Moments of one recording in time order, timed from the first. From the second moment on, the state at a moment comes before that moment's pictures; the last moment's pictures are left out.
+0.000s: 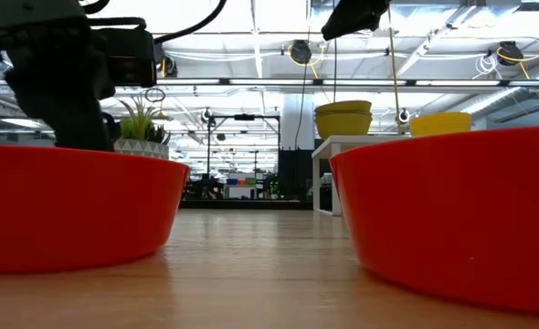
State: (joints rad) left arm -0.44 1.50 0.74 -0.22 -0.14 -0.78; right arm -0.12 1.25 1.27 -0.57 0.26 -0.04
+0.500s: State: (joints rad) left arm -0.44 1.65 0.75 -0.16 -0.12 -0.77; right arm -0.08 1.25 1.27 -0.60 0.26 -0.01
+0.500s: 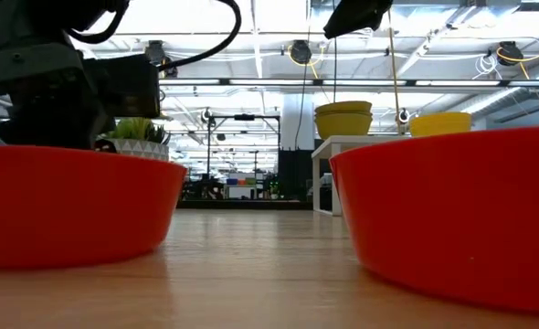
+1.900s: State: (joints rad) left arm -0.11 1.65 0.81 0.33 0.37 -0.48; right arm 0.24 1.48 0.80 0.40 -0.21 -0.18
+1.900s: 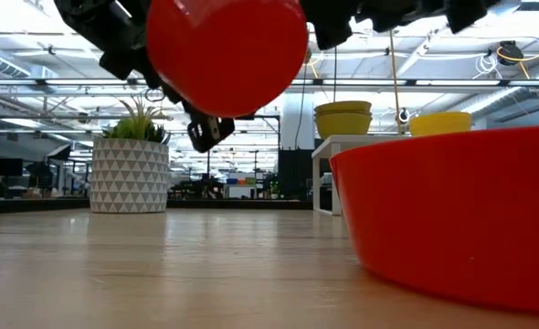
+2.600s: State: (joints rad) left arm -0.09 1.77 0.81 0.39 0.59 -0.45; right arm 0.23 1.73 1.09 0.07 -0.42 -0.31
